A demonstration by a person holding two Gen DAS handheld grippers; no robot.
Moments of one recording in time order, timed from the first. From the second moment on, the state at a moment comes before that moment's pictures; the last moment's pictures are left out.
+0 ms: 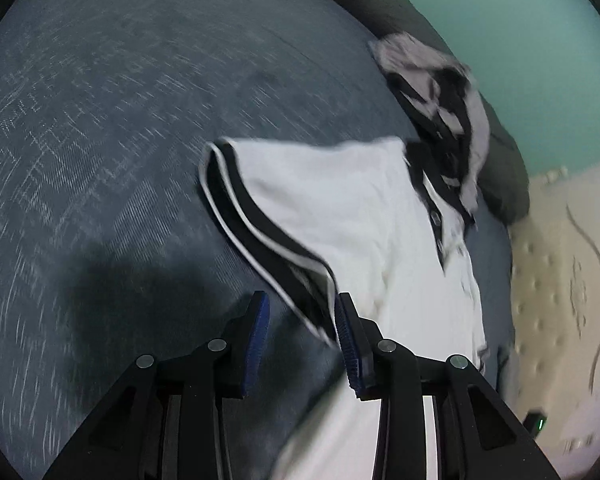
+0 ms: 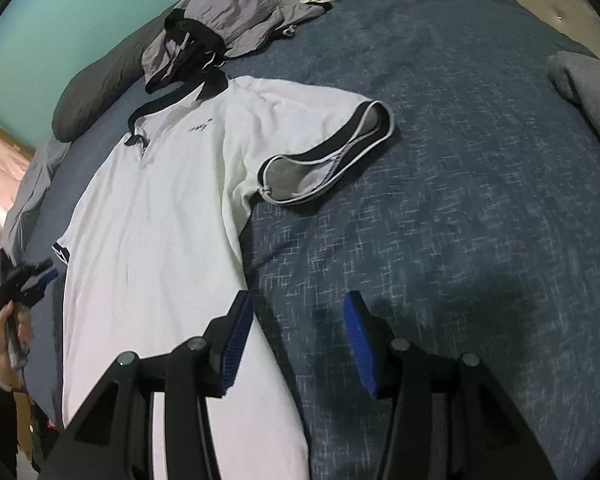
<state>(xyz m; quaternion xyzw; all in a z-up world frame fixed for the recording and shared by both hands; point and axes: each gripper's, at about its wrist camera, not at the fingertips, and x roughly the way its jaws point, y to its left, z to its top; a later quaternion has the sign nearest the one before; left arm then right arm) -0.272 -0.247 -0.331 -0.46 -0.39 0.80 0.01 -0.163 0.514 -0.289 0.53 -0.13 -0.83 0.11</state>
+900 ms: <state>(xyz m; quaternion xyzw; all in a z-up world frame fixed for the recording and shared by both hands) -0.333 -0.304 -0.310 -0.42 -0.32 0.85 -0.04 -0.165 0.496 -0.310 0.54 -0.15 -0.82 0.15</state>
